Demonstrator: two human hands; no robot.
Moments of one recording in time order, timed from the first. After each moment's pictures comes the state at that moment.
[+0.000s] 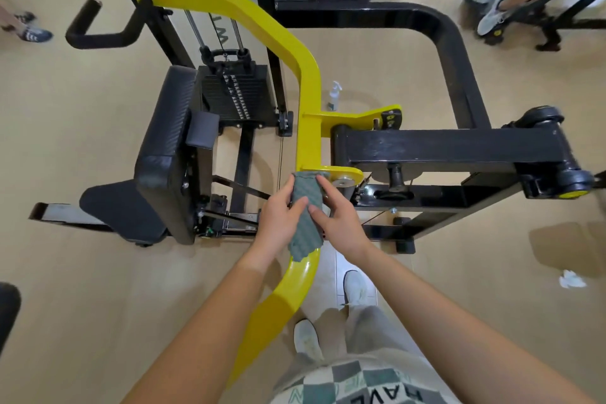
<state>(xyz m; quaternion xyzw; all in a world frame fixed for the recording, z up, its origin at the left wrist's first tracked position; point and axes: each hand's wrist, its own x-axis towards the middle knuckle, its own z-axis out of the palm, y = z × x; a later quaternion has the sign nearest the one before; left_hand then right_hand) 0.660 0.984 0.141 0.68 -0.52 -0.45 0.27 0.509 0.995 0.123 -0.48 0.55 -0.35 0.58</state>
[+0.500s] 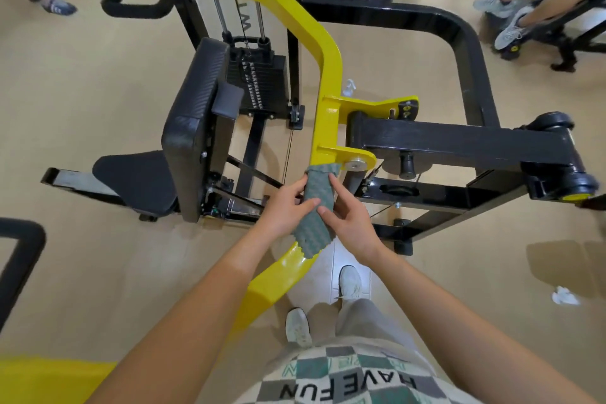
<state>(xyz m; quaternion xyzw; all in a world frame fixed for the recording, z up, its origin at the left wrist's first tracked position) 0.679 1.027 0.155 0.64 -0.54 -0.51 0.22 0.506 1.039 0.124 -0.49 0.52 -0.34 0.62</state>
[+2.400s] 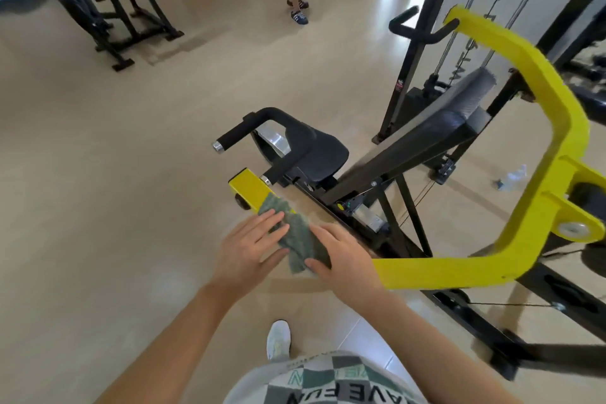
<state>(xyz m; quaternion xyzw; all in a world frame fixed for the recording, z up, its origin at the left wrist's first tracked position) 0.955 1.403 0.140 0.72 -0.62 0.14 0.27 0.770 1.263 0.169 -0.93 0.24 -0.08 0.28</state>
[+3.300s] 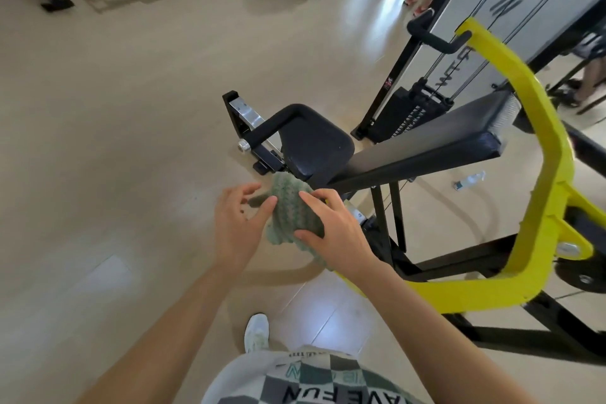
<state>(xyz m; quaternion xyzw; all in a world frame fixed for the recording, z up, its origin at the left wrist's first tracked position) 1.056 1.397 0.157 0.79 -0.24 -0.15 0.55 0.906 1.277 0.194 -0.92 0.27 -0.06 0.26</state>
